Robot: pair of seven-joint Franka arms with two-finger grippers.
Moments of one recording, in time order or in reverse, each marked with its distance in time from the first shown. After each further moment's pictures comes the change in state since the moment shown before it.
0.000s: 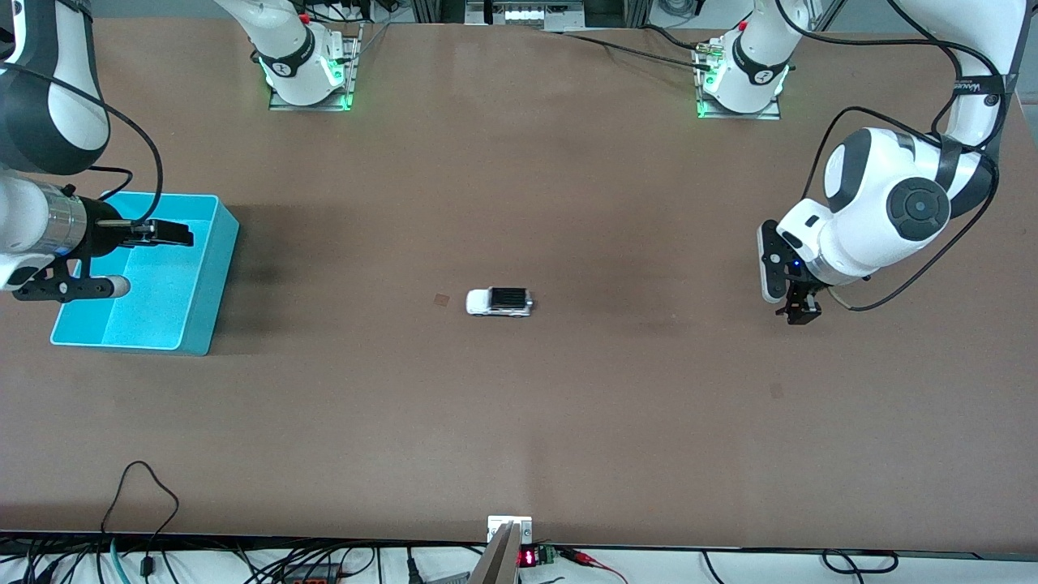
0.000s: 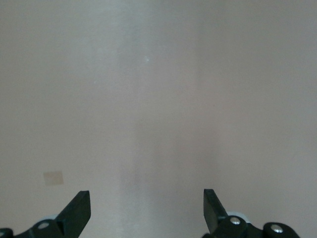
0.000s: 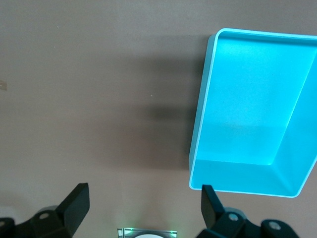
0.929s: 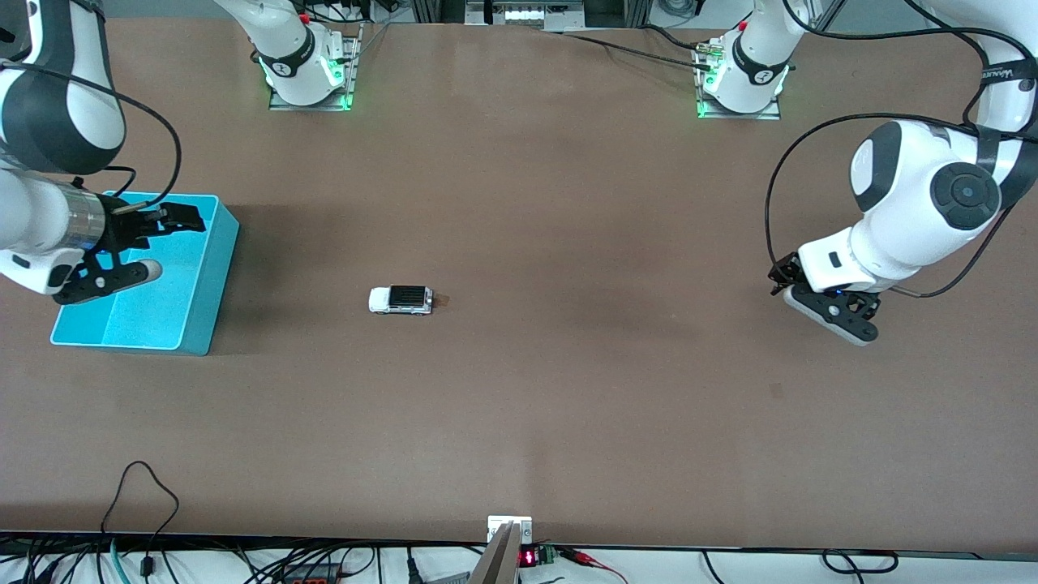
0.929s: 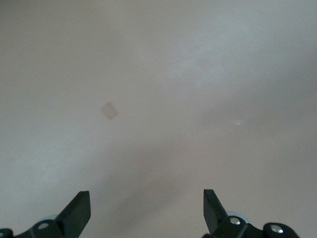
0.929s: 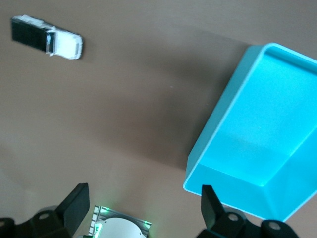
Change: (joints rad) left arm 0.007 -0.003 0.032 0.119 0.000 -0.002 -0.928; right arm 0.037 0.001 0.006 -0.015 0.000 -0.037 -0.275
